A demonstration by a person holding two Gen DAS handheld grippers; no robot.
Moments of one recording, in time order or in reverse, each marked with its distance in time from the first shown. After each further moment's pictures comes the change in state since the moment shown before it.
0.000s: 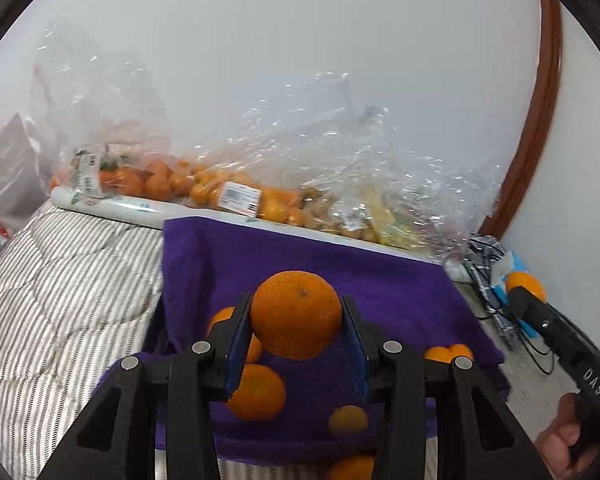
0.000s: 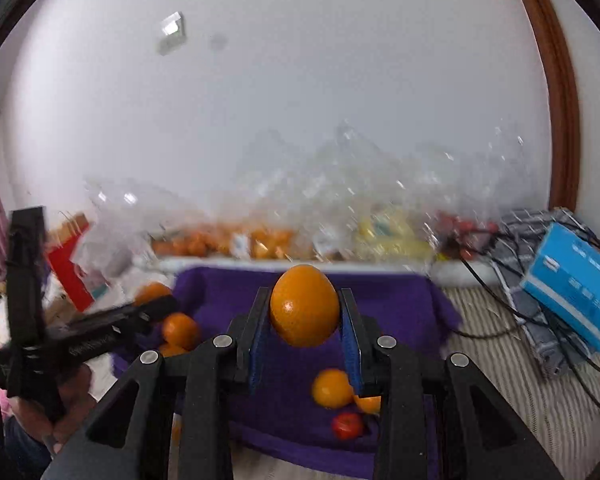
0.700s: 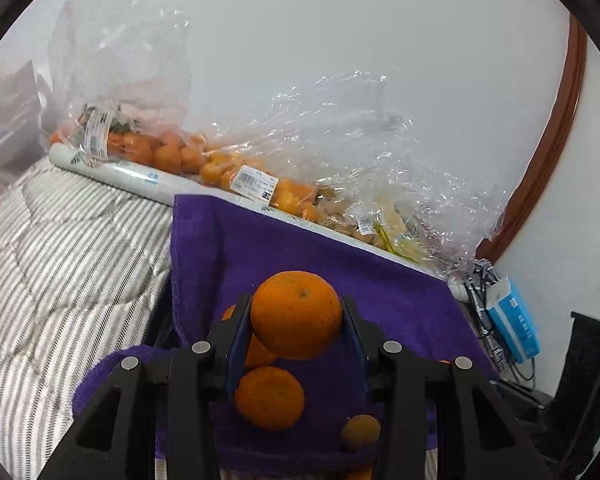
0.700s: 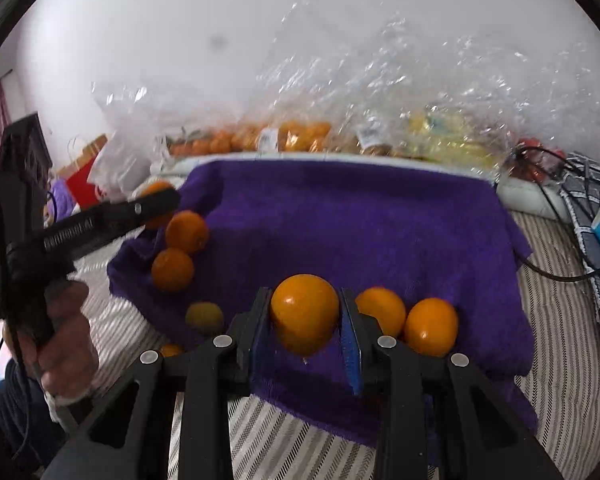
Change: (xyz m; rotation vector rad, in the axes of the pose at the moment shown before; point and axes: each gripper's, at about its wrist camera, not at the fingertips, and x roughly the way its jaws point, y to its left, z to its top) left arm 0.018 0.029 -0.005 -0.145 0.026 -0.073; right arm 0.057 0.013 -0.043 -0.096 0.322 0.145
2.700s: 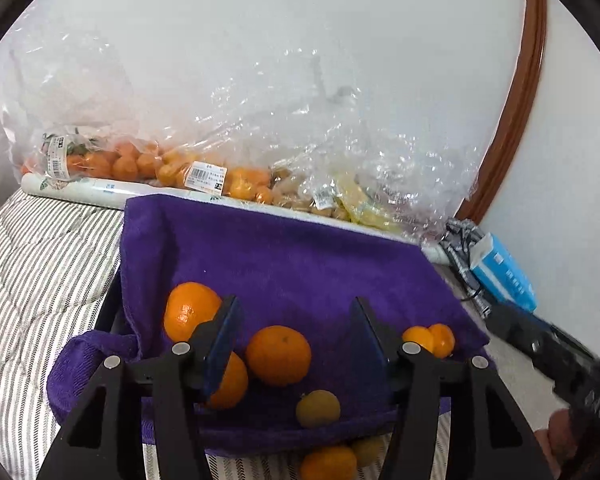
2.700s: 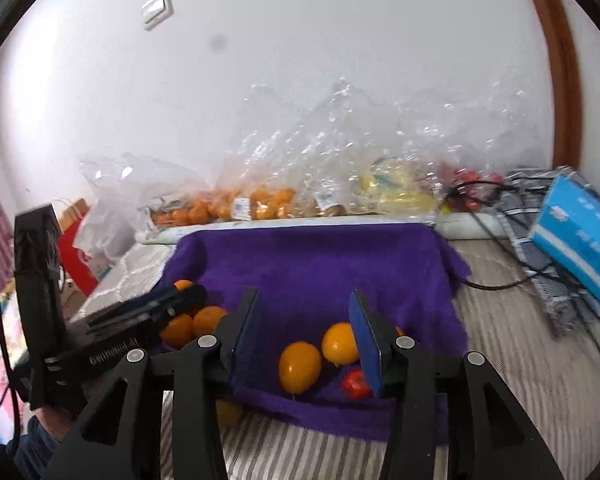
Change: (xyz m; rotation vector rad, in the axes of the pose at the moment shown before) left arm -0.006 -0.039 -0.013 0.148 0.029 -0.030; right arm -0.072 0.010 0.008 0.134 -0.207 -0.154
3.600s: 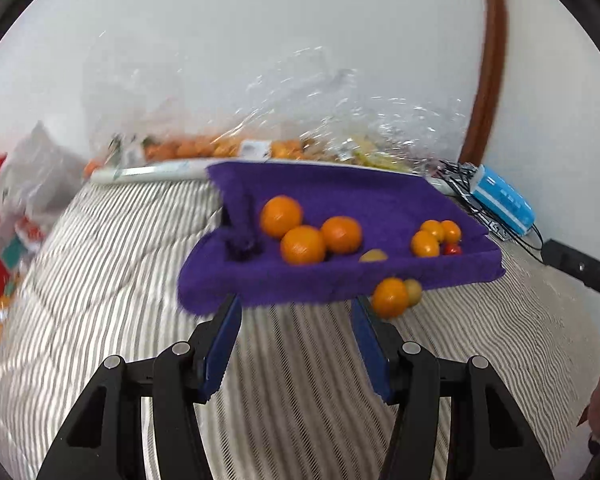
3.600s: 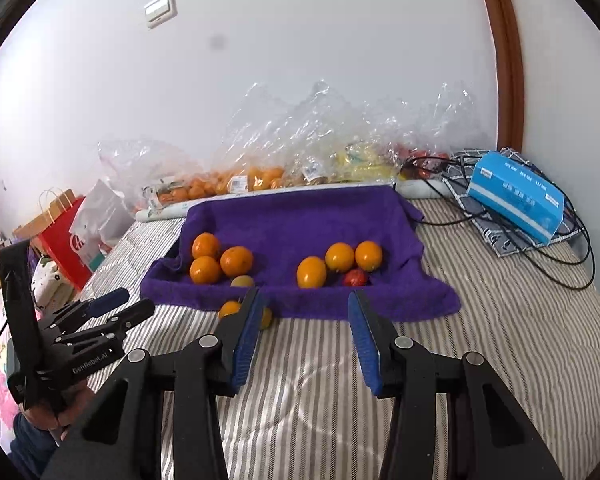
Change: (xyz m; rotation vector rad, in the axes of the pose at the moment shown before) left arm -0.099 0.040 -0.063 0.148 0.065 0.092; right arm -0.085 0.039 -0.054 0.038 0.041 -0.101
